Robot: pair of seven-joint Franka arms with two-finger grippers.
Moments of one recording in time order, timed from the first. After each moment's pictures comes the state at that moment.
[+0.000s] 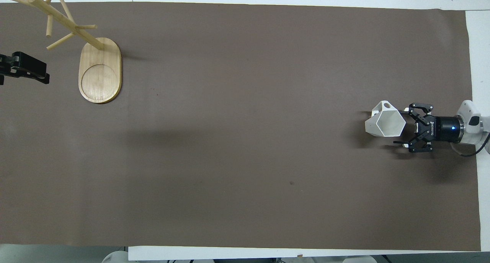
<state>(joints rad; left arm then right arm) -0.17 0.09 0.08 -1.50 0.03 1.53 -0.03 -0.49 0.58 -0.13 -1.93 1.04 1.42 -2.64</state>
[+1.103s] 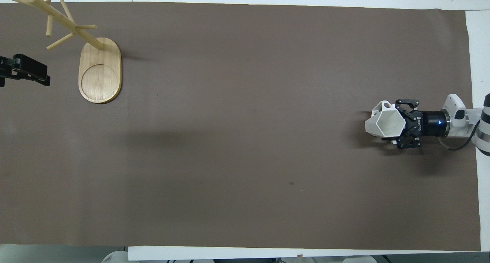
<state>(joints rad) -0.17 0.08 0.08 -1.52 0.03 1.53 -0.03 -0.41 0.58 -0.13 -1.94 1.07 1.42 -2.65</state>
